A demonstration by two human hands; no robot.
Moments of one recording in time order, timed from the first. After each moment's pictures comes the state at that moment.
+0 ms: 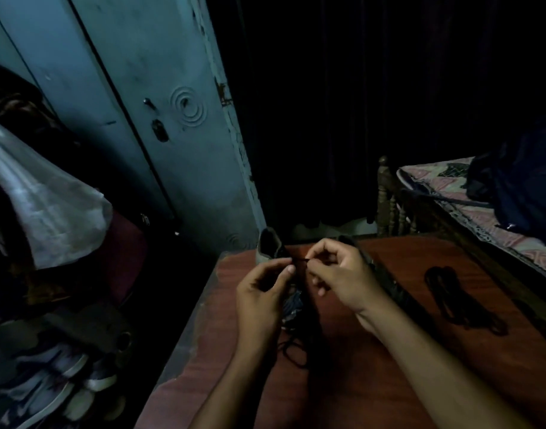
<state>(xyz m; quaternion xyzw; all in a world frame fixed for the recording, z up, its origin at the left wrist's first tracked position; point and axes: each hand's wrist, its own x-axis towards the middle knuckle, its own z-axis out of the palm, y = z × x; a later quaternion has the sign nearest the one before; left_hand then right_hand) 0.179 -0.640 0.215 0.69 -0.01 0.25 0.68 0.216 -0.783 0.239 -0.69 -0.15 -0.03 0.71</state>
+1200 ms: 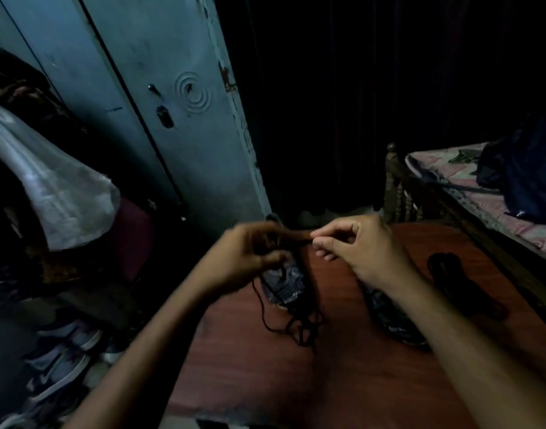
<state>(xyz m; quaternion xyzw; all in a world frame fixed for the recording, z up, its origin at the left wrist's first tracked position) 0.167 -0.601 0.318 0.91 -0.16 0.06 0.37 0.216 -0.816 0.269 -0.73 -0.24 -0.09 0.63</state>
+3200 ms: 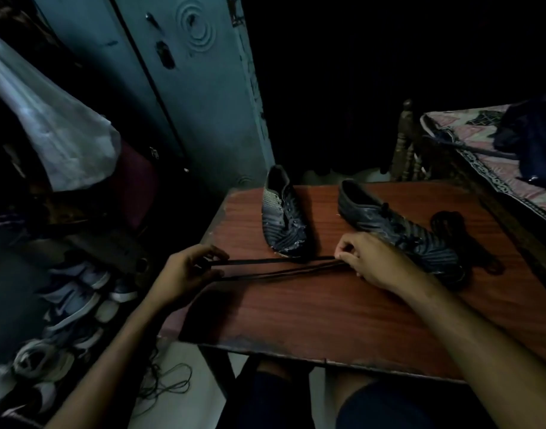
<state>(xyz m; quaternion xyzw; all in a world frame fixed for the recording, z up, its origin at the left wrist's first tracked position) 0.119 -0.477 0.178 0.94 -0.04 0.11 0.32 0.214 -0.838 0.170 -0.93 -0.23 -0.01 0.27</state>
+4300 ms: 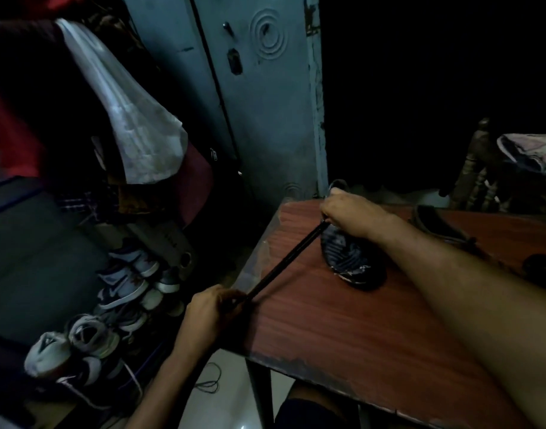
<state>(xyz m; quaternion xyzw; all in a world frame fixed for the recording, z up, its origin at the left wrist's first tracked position) 0.063 -0.438 0.143 0.96 0.10 0.18 0.19 0.325 -0.681 0.227 -0.87 -0.48 -0.12 0.02</state>
